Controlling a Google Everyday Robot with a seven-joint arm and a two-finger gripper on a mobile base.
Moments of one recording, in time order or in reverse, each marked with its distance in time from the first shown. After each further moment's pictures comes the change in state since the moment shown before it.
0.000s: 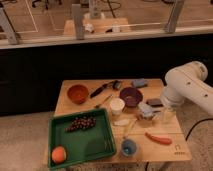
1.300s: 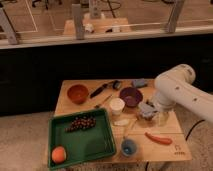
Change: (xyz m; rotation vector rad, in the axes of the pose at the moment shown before) arm -0.048 0.014 0.006 0.006 0.030 -0.265
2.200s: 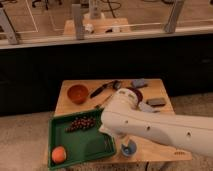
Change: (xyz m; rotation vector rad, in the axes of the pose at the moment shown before) arm -0.225 0.063 -0.008 0.034 -0.107 -0.886
